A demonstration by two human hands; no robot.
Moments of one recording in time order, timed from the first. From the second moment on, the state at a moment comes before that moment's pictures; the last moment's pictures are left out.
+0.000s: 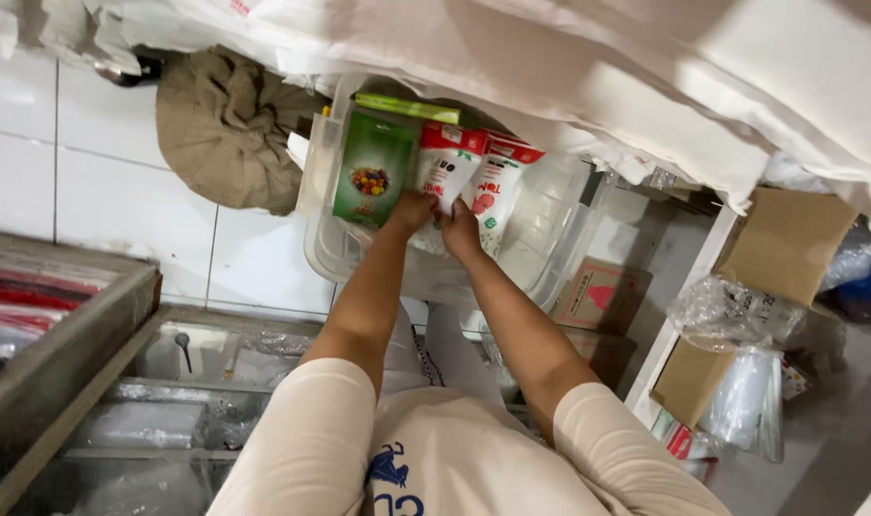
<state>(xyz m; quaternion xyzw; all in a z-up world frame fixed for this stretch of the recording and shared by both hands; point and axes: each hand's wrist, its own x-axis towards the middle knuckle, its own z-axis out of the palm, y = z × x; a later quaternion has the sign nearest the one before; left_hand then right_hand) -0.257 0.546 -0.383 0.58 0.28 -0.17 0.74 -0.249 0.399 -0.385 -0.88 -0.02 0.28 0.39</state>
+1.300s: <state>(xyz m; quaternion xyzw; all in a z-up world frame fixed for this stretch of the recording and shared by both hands) -0.264 0.361 0.002 0.02 -0.10 -0.42 0.90 -0.331 0.191 0.061 -0.80 -0.52 -0.18 0.25</state>
